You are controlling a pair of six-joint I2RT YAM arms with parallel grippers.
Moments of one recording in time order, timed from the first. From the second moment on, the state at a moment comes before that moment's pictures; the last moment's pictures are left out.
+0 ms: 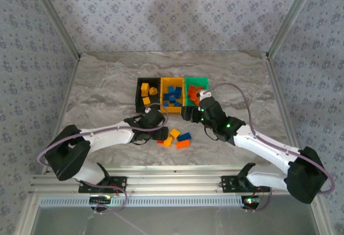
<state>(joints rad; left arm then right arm) -0.88 1.47 0.74 -0.37 -0.15 -0.64 0.75 1.14 0.72 -0.14 0.17 0.56</state>
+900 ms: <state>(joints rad) -0.87 1.45 0.71 -0.52 -0.17 -0.60 0.69 1.03 0.67 -0.17 0.17 0.59</state>
